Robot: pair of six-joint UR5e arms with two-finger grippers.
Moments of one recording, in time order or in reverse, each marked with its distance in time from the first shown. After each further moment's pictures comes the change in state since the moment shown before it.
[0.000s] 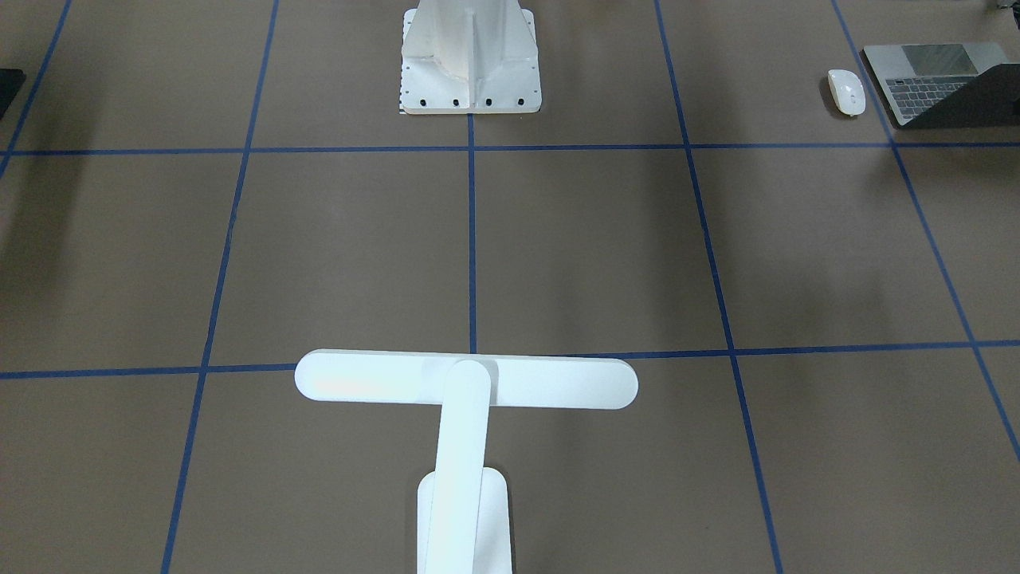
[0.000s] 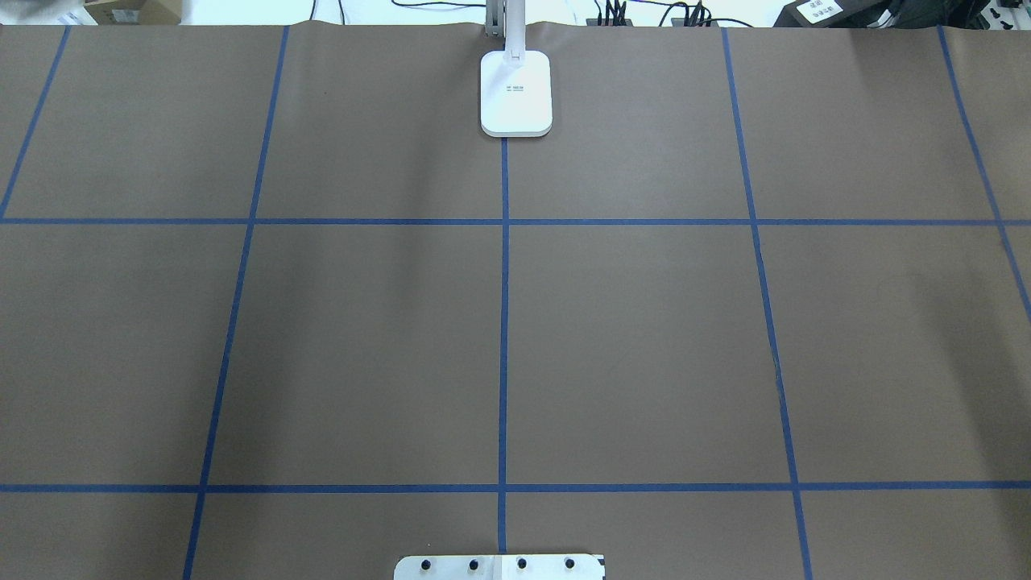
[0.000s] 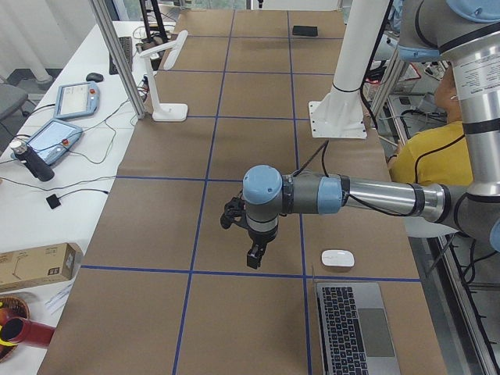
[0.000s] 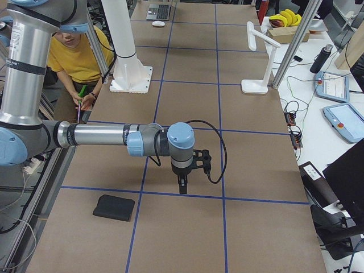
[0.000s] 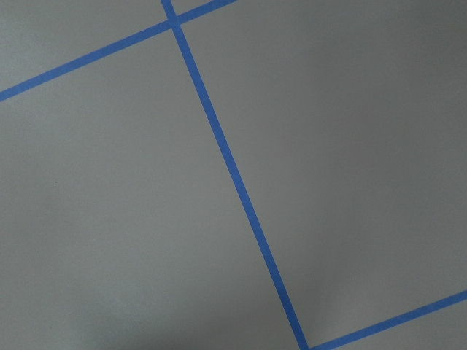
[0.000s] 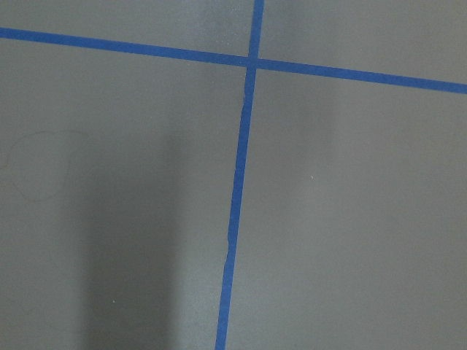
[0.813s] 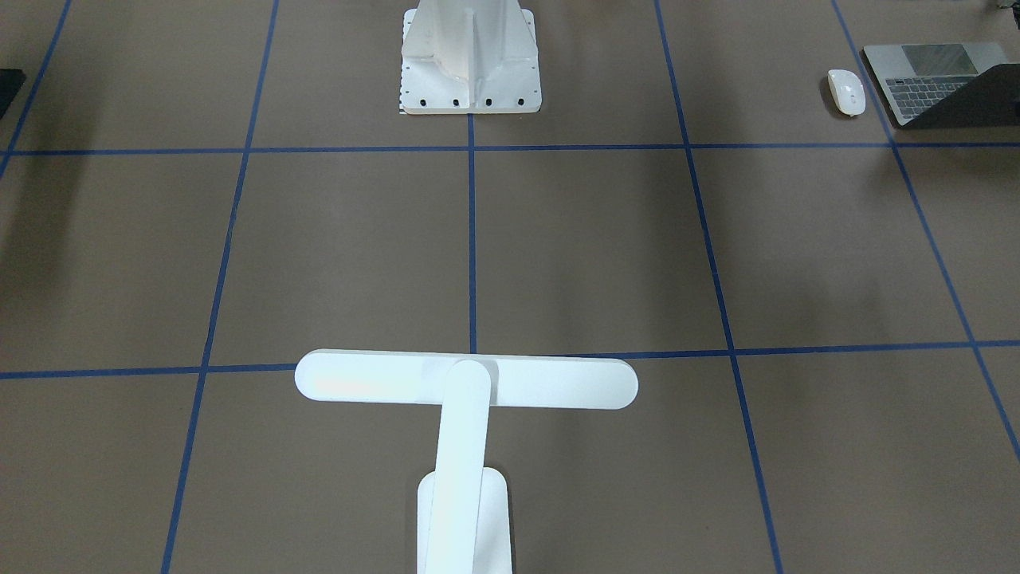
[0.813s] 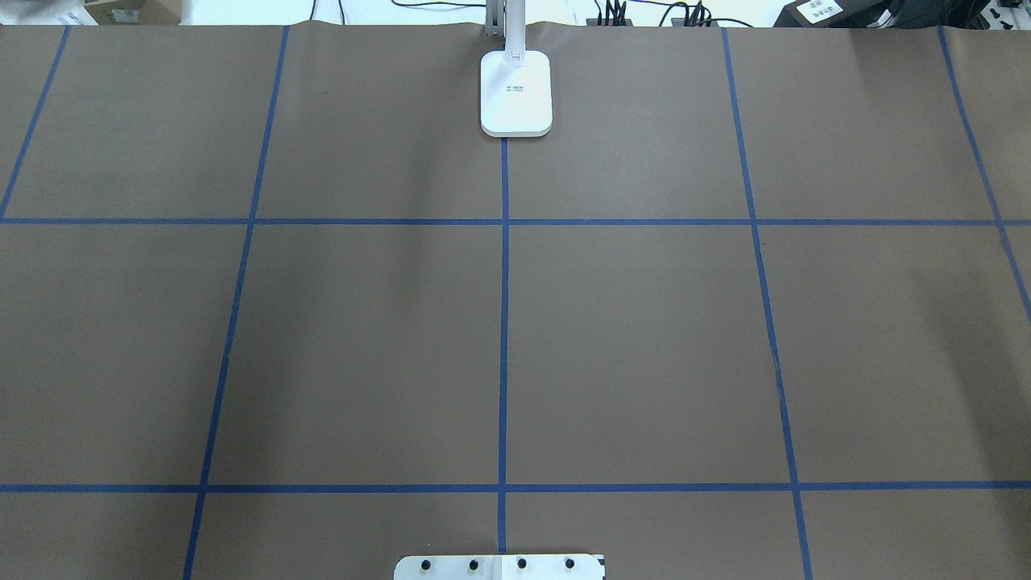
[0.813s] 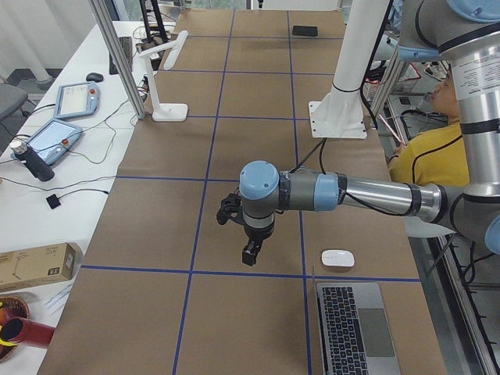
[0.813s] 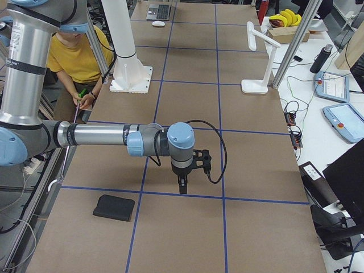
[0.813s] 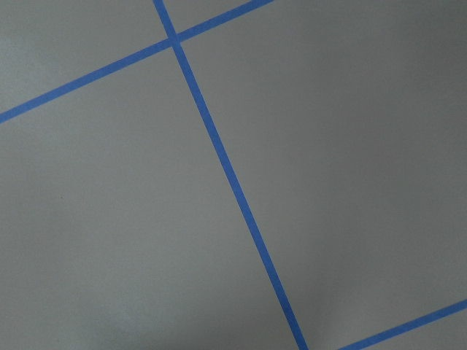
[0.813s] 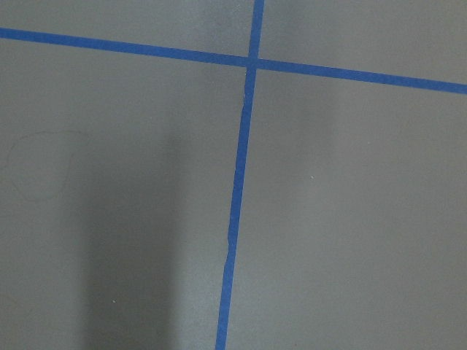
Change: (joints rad) left arm -0.015 -0.028 0.000 0.004 0.009 0.000; right arm 0.000 0.000 0.000 0.000 0.000 -0.001
